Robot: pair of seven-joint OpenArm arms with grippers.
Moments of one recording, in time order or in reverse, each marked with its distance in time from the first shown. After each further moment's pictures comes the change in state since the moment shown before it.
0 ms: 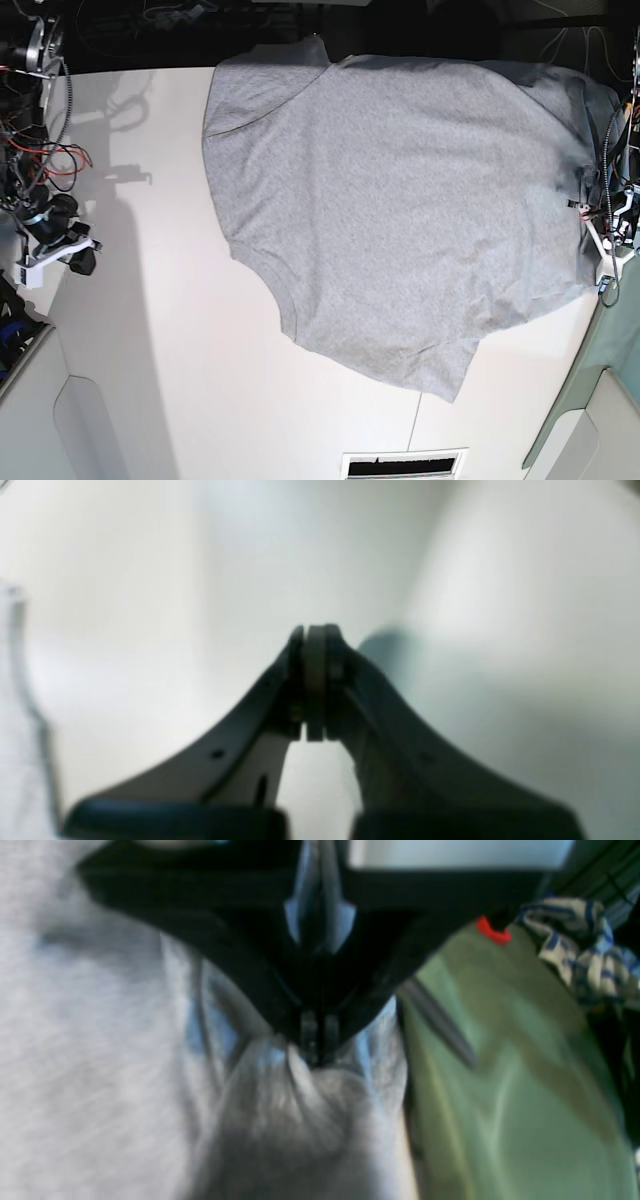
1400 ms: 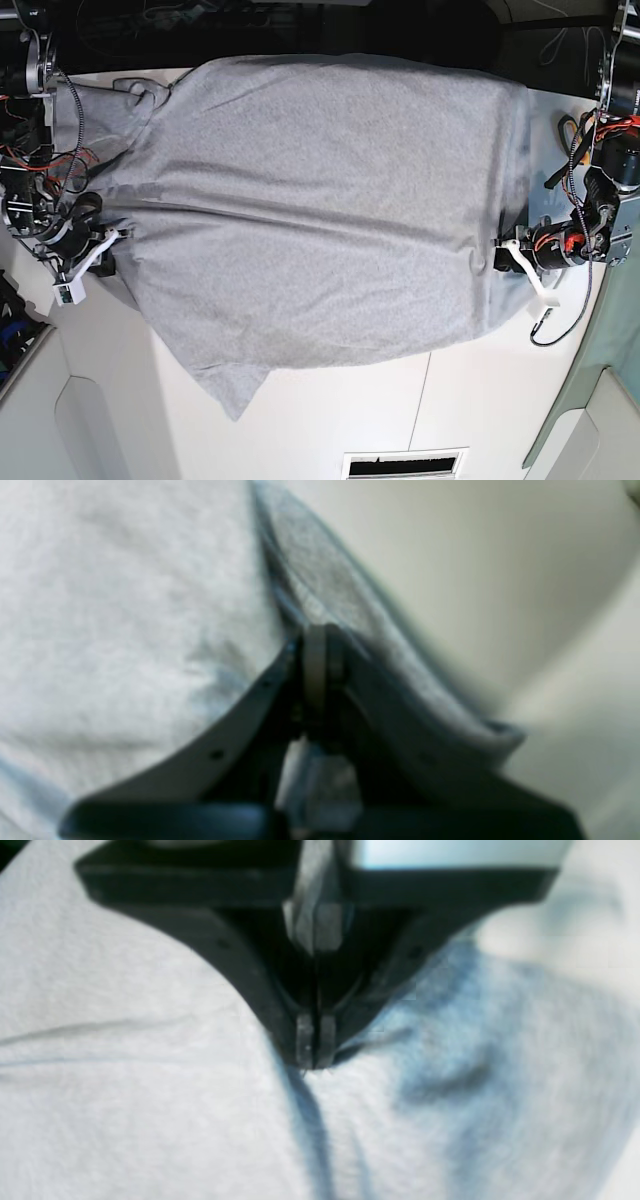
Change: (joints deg) left arm -3.2 7.3 -0.9 -9.9 -14.1 -16.4 -16.9; right arm 5.2 3.2 -16.0 -7.6 -18.3 -2.6 8.8
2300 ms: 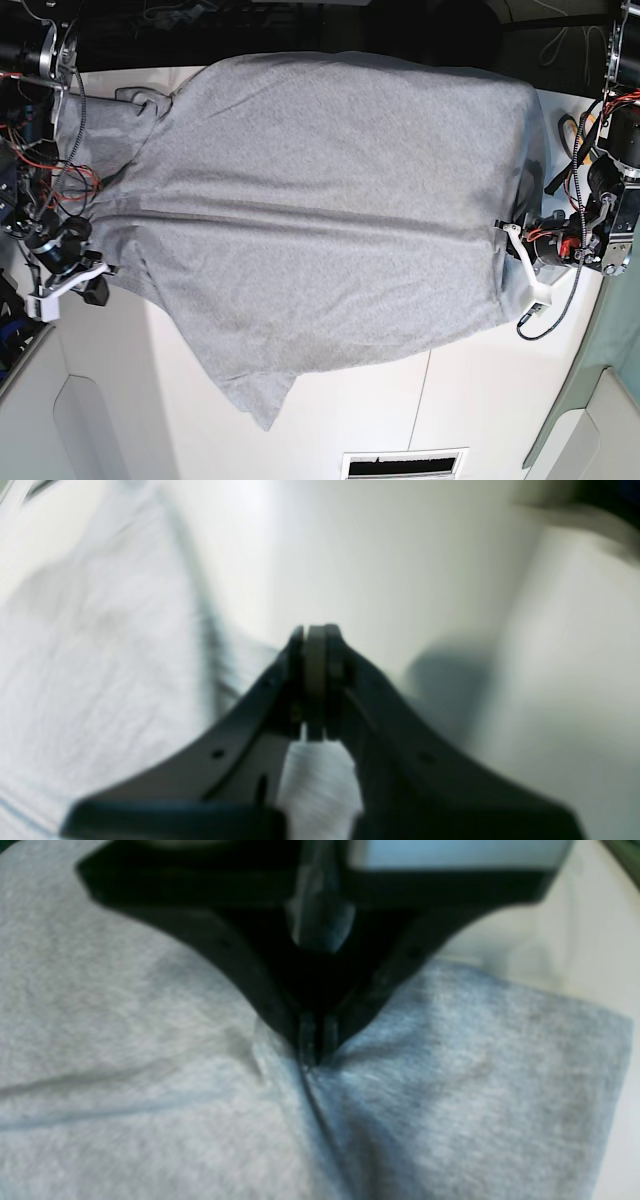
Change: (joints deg) left arm 3.9 -2.6 1.2 20.7 -1.2 4.5 15.7; right arm -3.1 -4.9 13.9 11.6 12.2 1.7 -7.9
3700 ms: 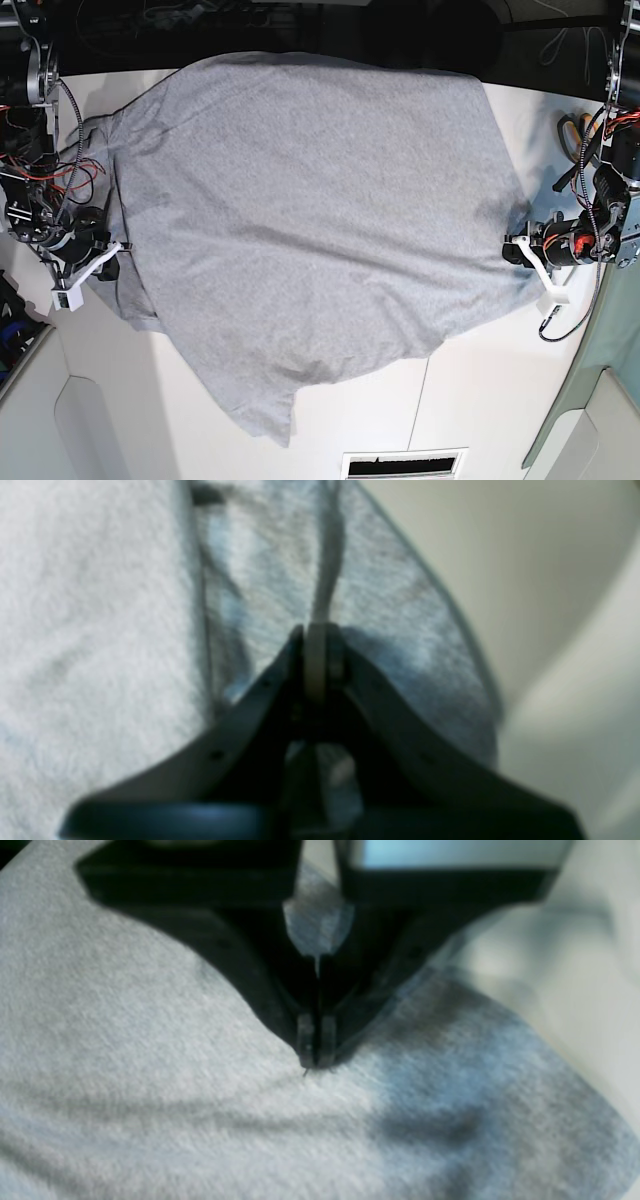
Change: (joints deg) left arm -2.6 0.4 -0.9 -15.4 -1.8 -3.4 -10.1; right arm 2.6 4.3 -14.1 -14.8 -3.0 -3.8 3.5
